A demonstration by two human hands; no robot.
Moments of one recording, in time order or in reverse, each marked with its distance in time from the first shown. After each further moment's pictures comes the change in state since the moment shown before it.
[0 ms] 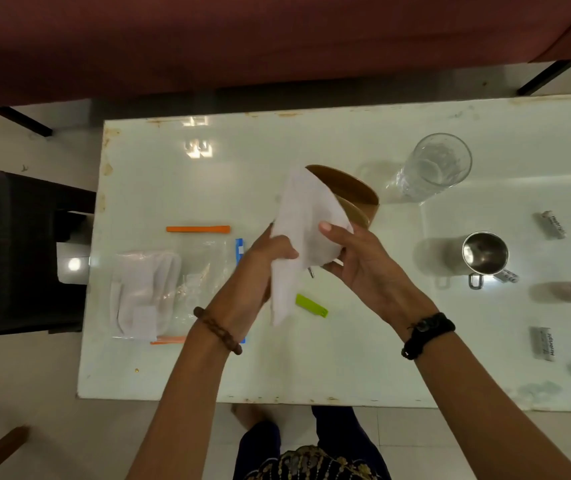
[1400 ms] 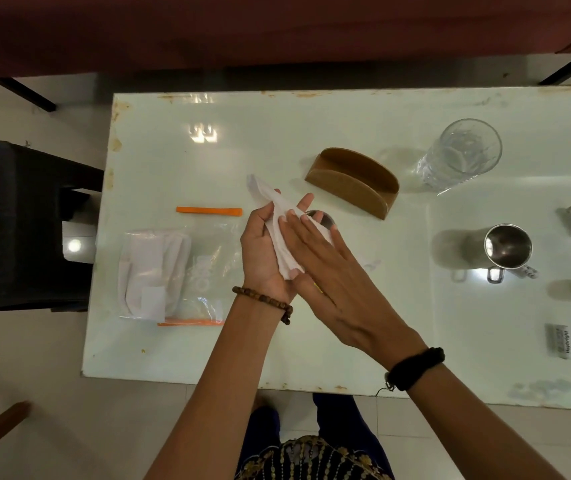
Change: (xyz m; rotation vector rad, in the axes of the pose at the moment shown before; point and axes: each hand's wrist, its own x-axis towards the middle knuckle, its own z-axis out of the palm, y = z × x) left_hand 0.033 -0.030 -0.013 -0.738 0.095 -0.037; right_hand -0.022 0.039 0.032 -1.445 -0.253 -0.427
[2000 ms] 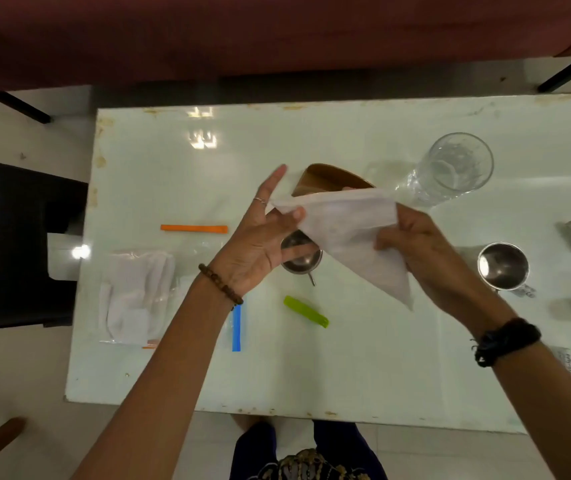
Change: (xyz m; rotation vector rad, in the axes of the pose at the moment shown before) left_hand 0.037 0.026 0.011 0.546 -0.154 0.034; right_hand 0.007 0.069 -0.078 0.873 0.223 0.139
